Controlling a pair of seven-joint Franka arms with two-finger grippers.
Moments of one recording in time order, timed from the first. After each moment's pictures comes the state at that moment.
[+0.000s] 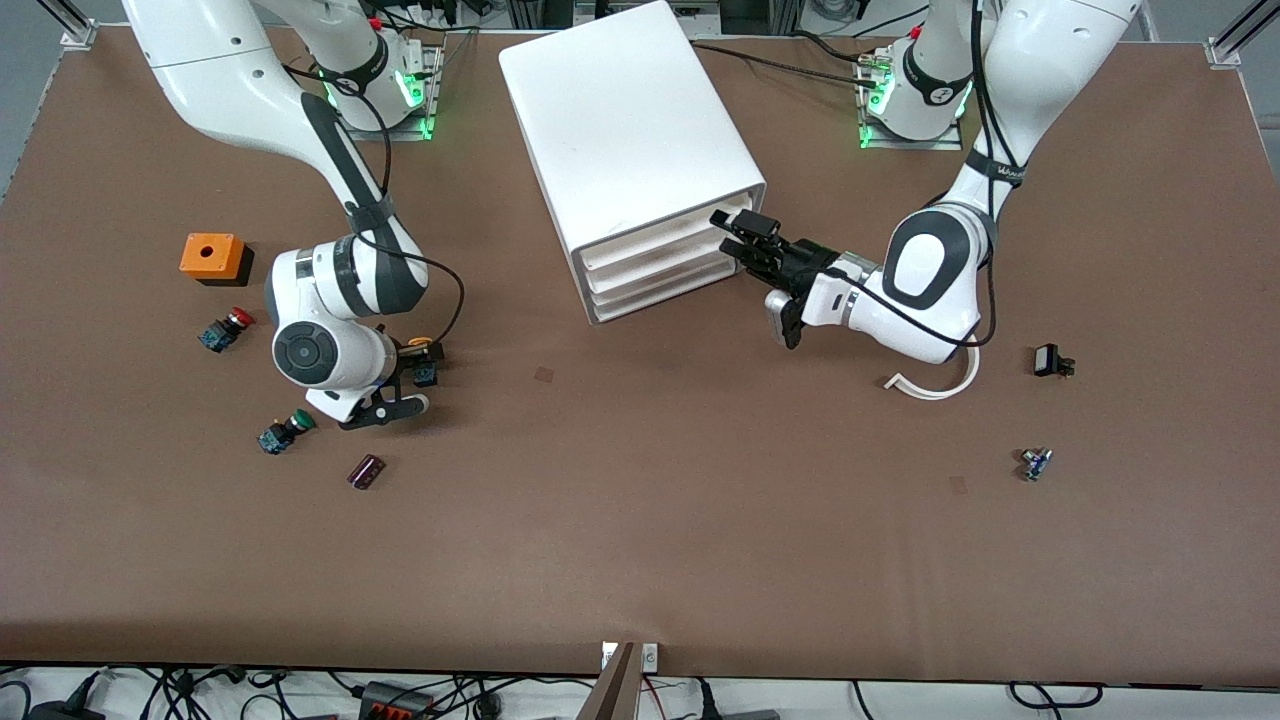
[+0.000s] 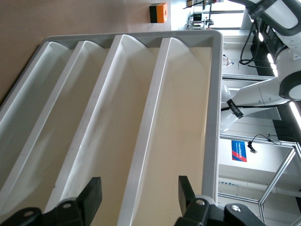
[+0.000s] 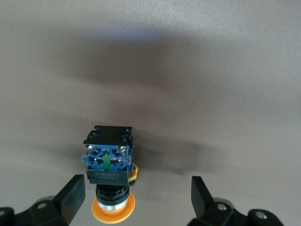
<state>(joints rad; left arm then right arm) -0.14 0.44 -0.20 -1.97 -1.15 1.63 0.77 0.27 0.59 -0.03 -1.84 0.01 2.15 0.00</state>
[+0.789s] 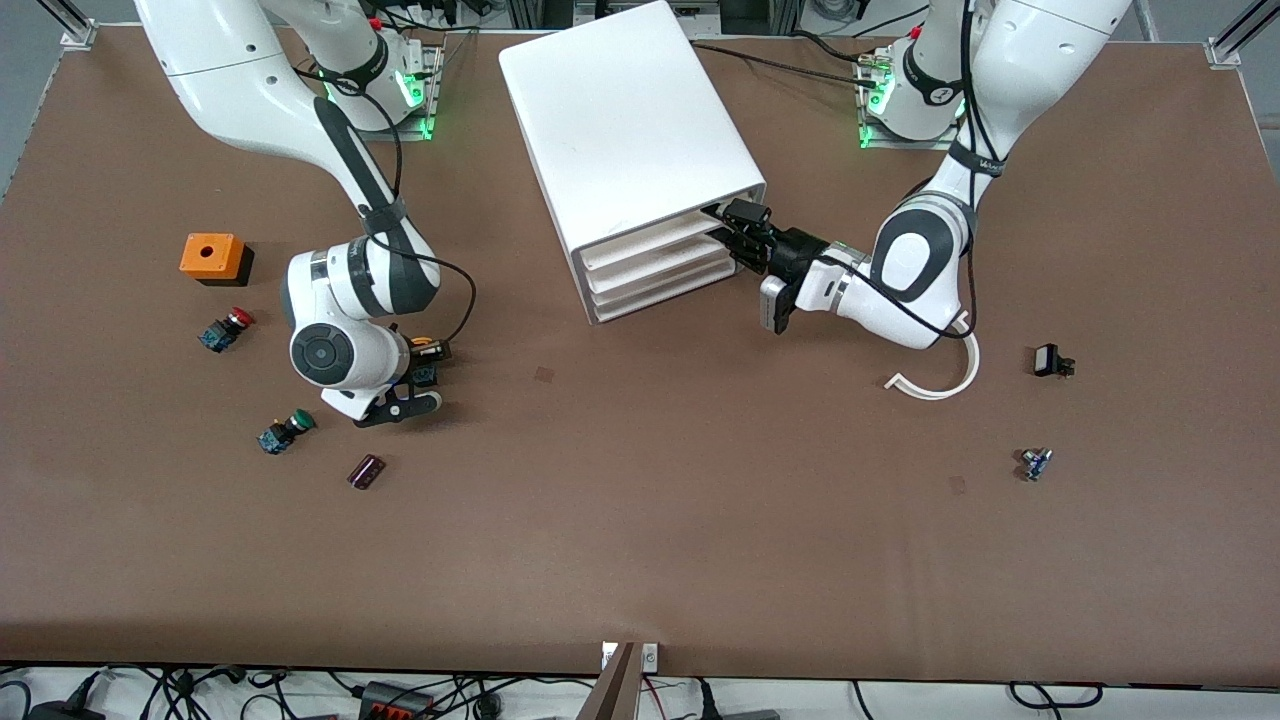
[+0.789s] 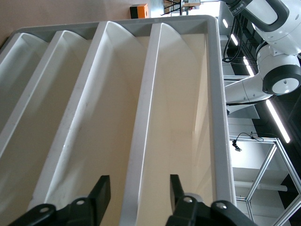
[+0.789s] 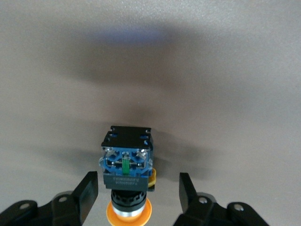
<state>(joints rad) -0.15 0.45 -0.22 -2.05 -1.24 1.64 0.88 0.29 0.60 -0.03 -1.84 0.03 2.15 0.00</state>
